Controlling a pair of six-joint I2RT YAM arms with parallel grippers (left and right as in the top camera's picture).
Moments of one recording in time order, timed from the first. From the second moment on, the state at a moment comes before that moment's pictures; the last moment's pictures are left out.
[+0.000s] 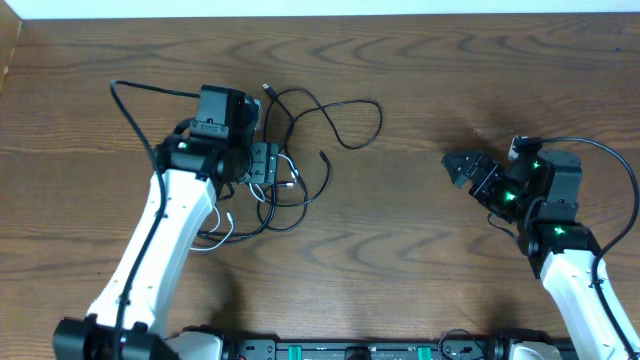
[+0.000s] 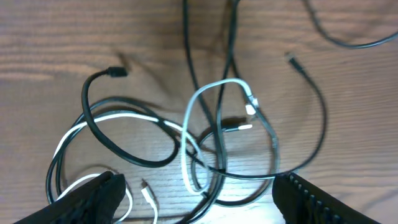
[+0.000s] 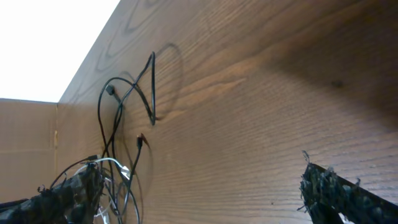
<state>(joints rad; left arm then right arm) -0.19 1.46 1.18 -0.88 0.02 -0.08 -0.06 1.16 0.57 -0.14 -0.50 0.69</state>
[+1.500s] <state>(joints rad) -0.29 1.72 1.18 -0.87 0.10 -0.18 -0.06 1.16 0.57 -0.18 -0.44 0.69</state>
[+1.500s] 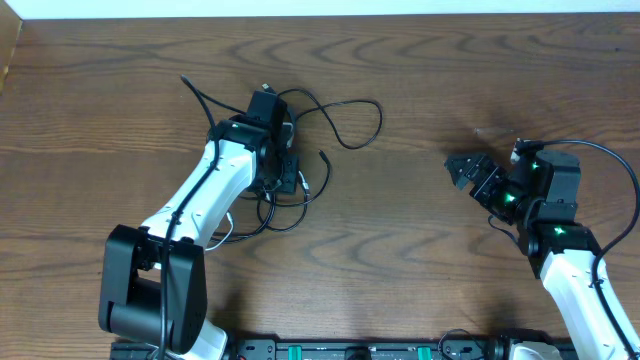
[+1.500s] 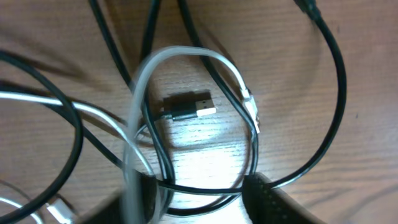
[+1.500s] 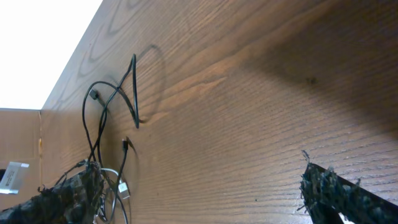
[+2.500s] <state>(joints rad) -0.29 1.26 1.20 -0.68 0.18 -0.18 -0.06 1.16 0.57 -0.17 -0.46 0.66</state>
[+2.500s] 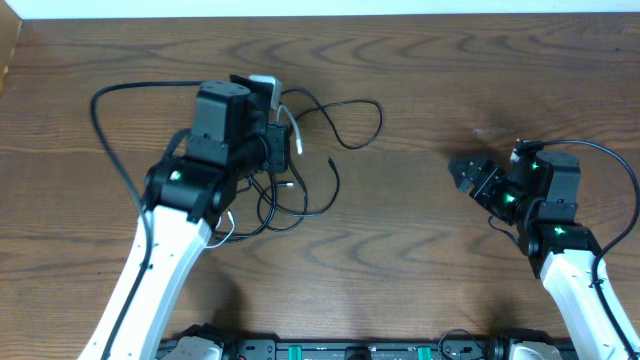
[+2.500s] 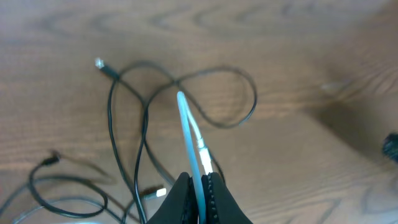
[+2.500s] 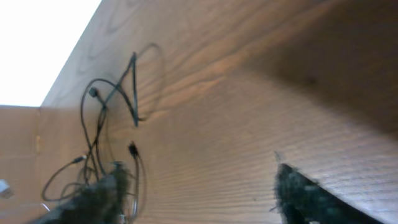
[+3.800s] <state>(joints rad) -0.37 1.18 1.20 -0.26 0.66 -0.55 0.61 1.21 0.57 0.61 -0.39 0.42</state>
